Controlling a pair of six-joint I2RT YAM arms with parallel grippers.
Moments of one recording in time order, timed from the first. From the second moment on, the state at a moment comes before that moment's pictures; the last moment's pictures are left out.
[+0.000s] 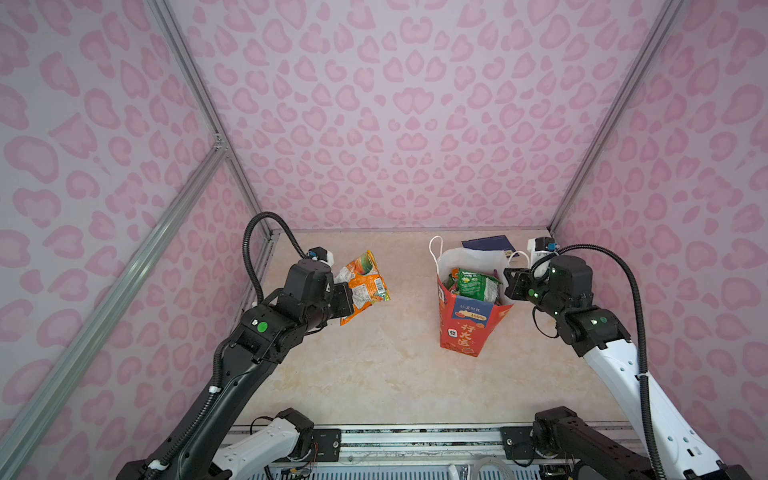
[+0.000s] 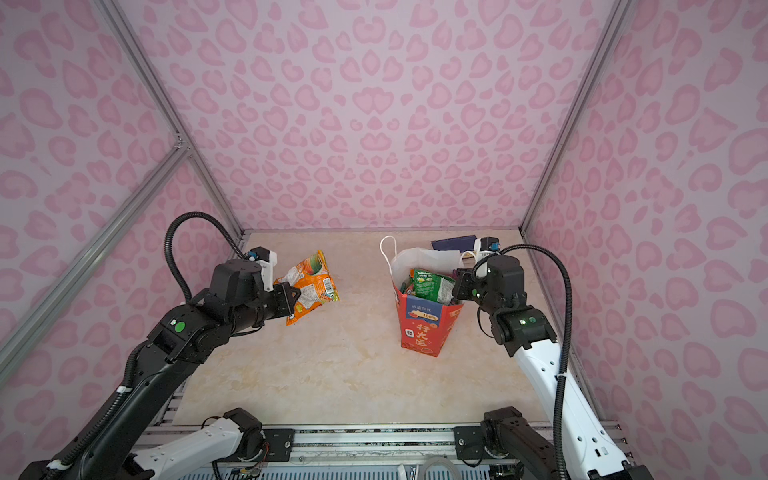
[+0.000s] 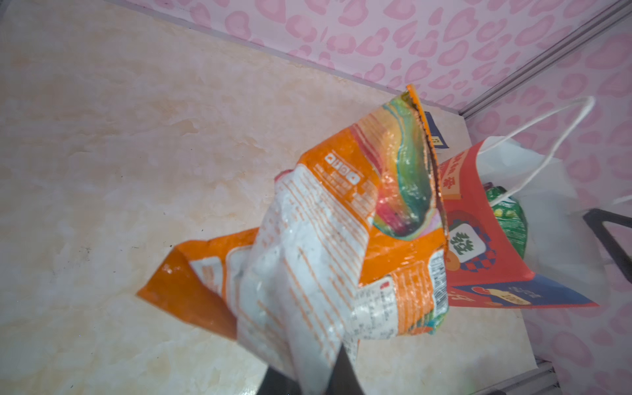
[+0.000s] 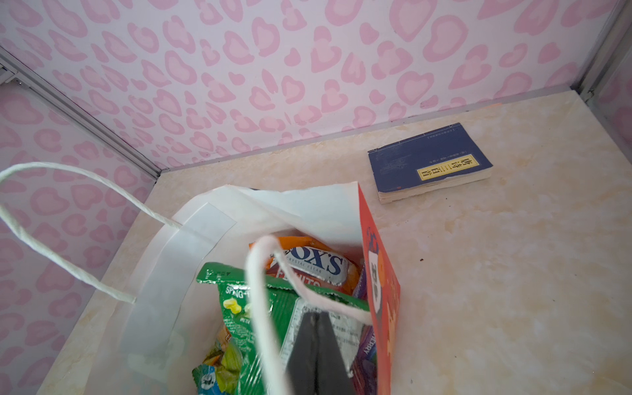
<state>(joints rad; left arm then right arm) -0.54 1.00 1.30 -0.95 -0.06 -0.60 0.21 0.98 1.01 -0.49 -0.11 0.36</state>
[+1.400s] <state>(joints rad) -0.95 1.97 2.42 -1.12 -0.04 -0.29 0.22 0.98 1.01 -0.49 -0.10 0.36</state>
